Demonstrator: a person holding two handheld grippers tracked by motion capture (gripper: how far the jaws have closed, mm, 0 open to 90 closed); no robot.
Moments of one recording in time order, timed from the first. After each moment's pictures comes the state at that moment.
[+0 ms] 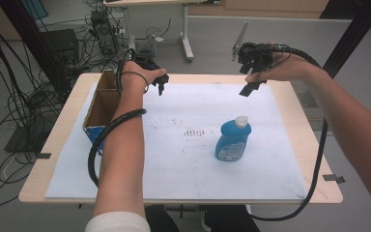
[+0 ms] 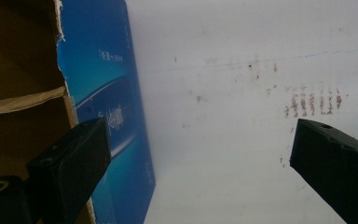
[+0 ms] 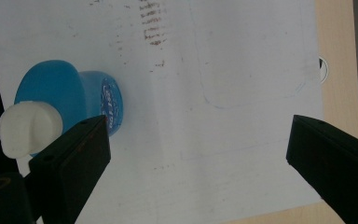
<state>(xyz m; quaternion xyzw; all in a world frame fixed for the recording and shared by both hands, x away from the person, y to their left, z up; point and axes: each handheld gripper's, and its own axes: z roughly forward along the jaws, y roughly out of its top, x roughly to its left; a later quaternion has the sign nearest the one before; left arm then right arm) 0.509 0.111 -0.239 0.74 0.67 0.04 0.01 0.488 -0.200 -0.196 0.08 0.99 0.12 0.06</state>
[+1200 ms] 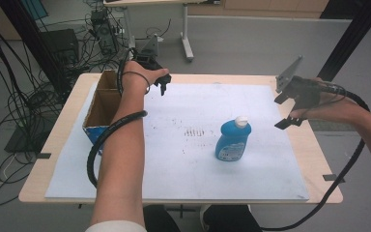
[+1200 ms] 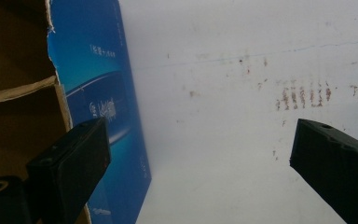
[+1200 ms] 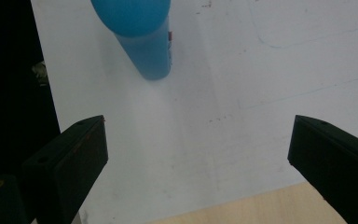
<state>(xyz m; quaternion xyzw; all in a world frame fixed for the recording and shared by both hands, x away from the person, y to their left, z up) 0.501 0.104 -0.232 0.75 0.66 0.04 0.02 0.406 -0.301 -0.241 0.11 0.98 0.17 0.04</state>
